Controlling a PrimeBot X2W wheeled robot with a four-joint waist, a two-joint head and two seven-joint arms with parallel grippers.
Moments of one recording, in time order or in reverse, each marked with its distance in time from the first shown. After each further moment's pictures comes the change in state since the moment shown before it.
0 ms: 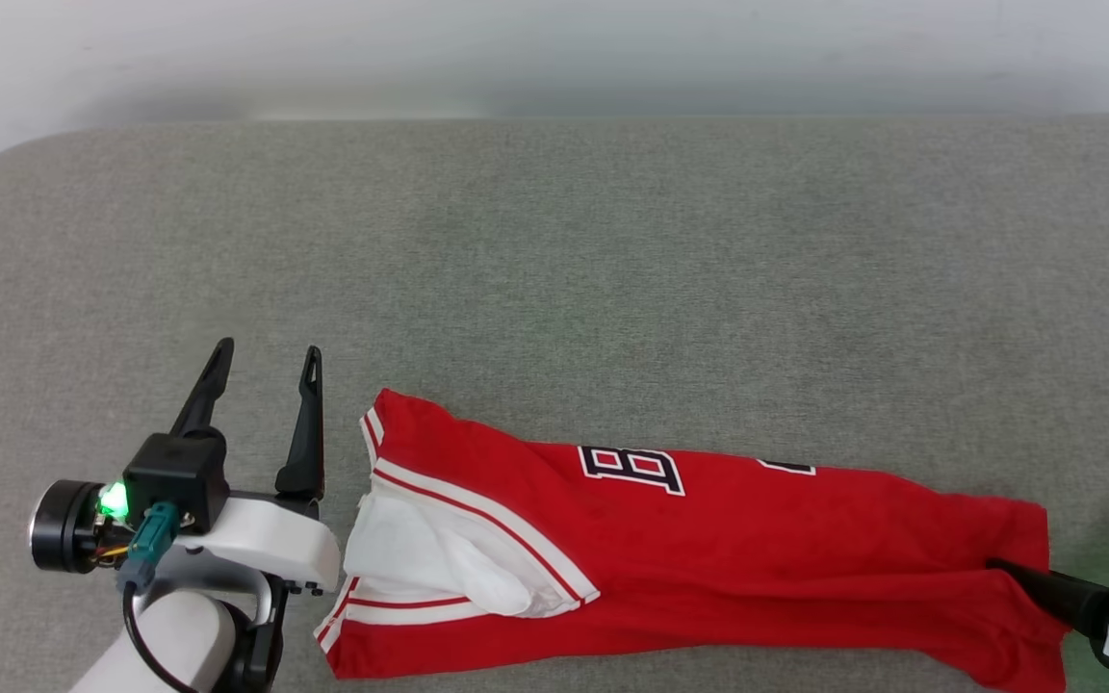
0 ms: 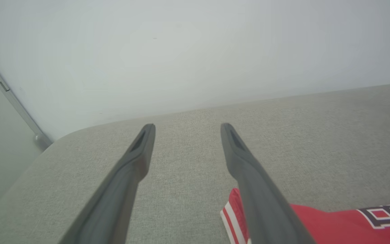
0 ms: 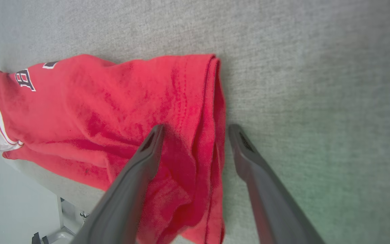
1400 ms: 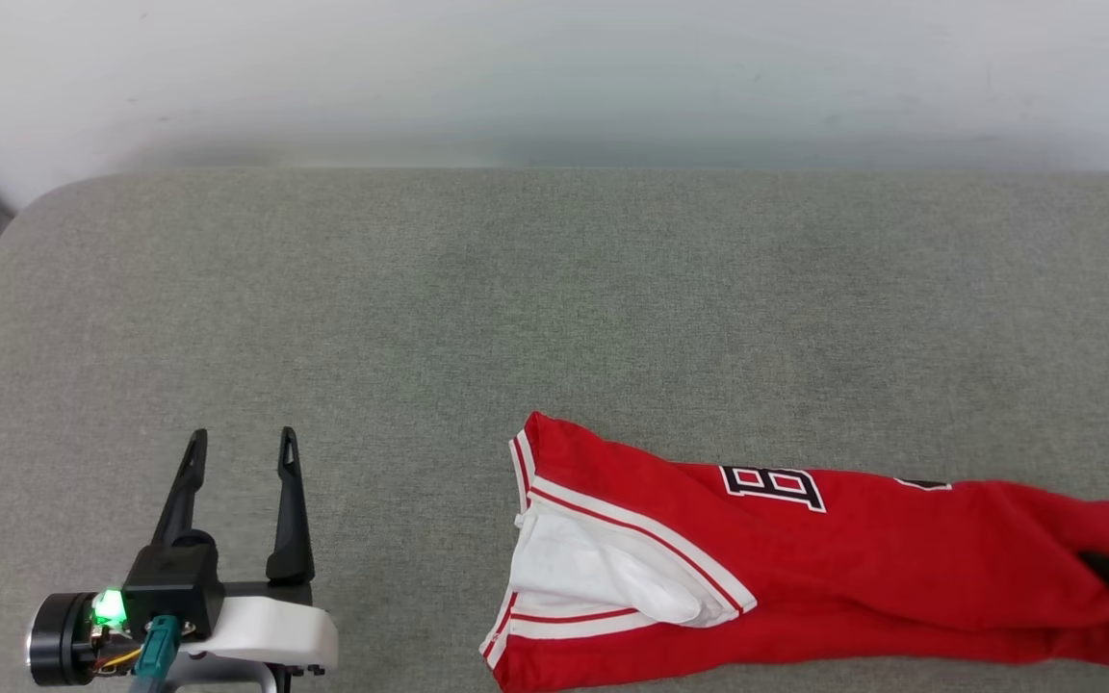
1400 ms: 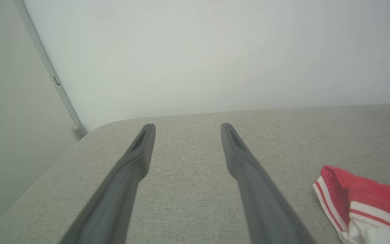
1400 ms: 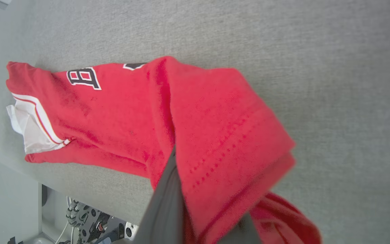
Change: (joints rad) left arm 0.287 -0.426 0.507 -0.026 0.476 -0.288 0.000; right arm 0.016 -0.133 -0.049 -0.054 0.057 0.000 0.024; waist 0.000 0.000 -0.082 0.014
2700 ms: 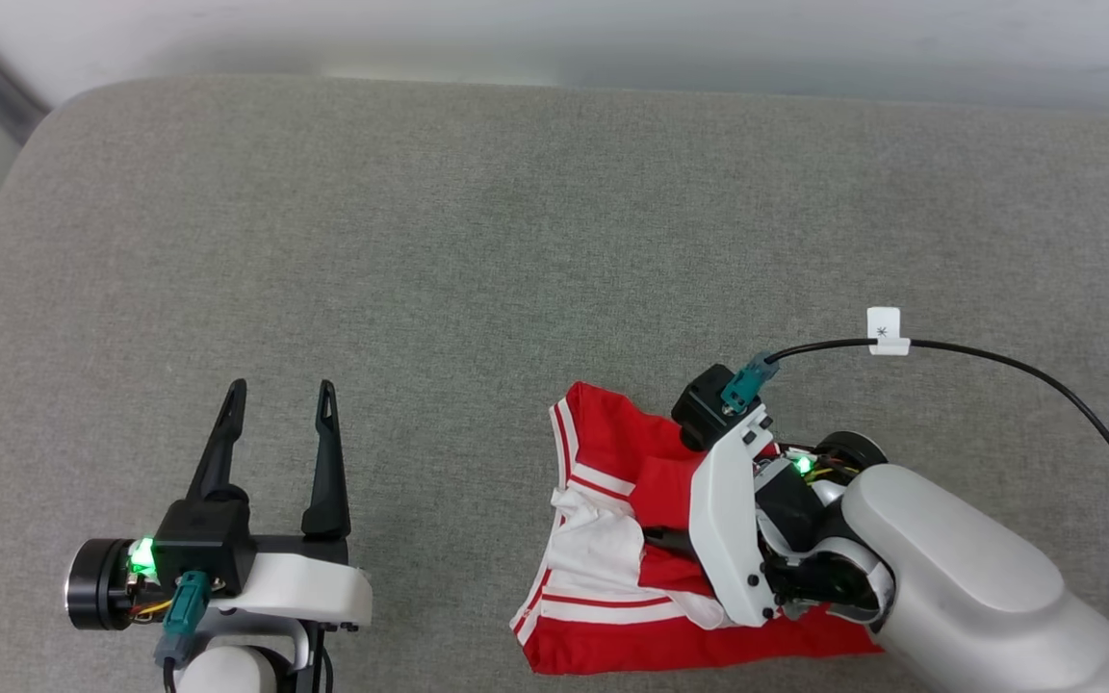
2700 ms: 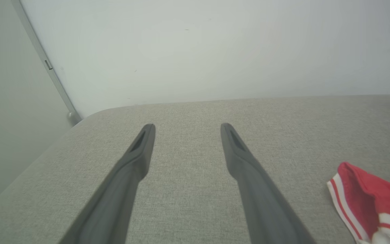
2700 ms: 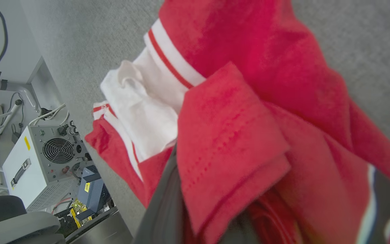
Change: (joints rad) left arm -0.082 -0.070 0.017 0.020 0.044 -0.075 0.000; right arm -0.491 0.542 0.552 0.080 -0.419 0.000 0.147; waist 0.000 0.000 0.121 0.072
